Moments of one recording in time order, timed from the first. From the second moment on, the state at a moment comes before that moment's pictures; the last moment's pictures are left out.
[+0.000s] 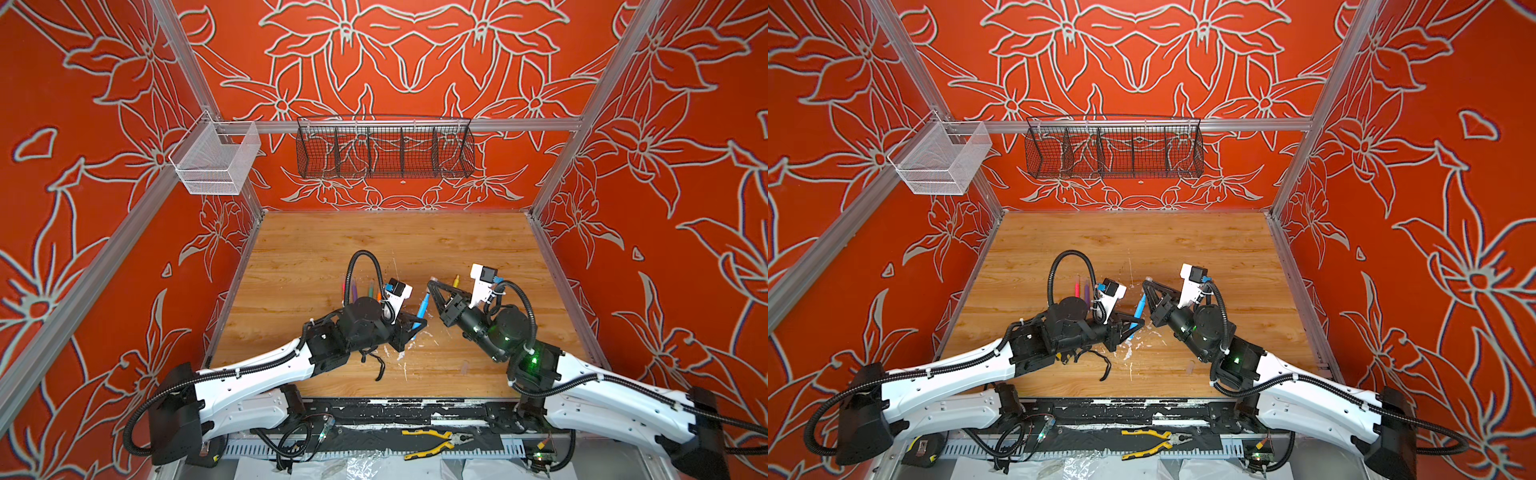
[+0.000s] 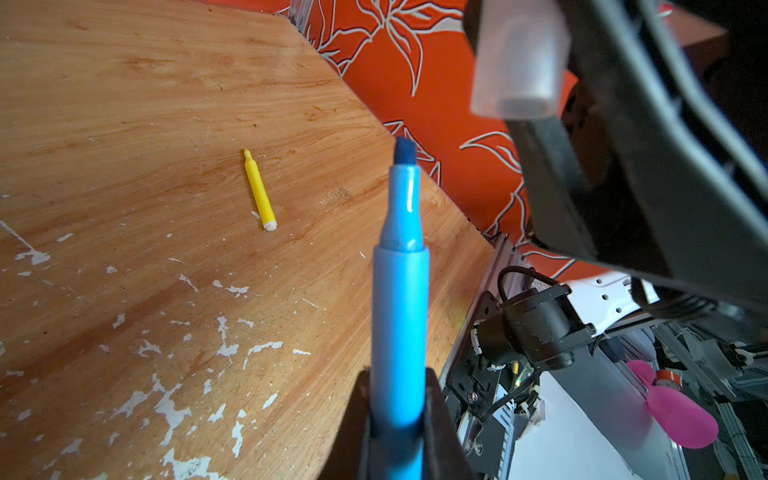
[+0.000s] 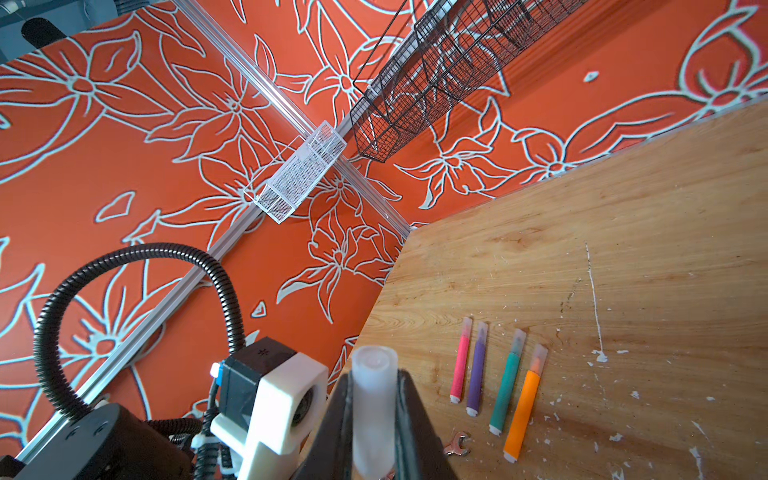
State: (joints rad) left arm -0.96 1.07 0.68 0.04 0.16 -0.54; right arm 1.04 0.82 0.57 0.31 0.37 0.79
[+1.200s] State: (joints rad) left arm -0.96 1.04 0.68 0.03 0.15 -0.54; right arm 1.04 0.87 0.57 0.30 0.43 0.80
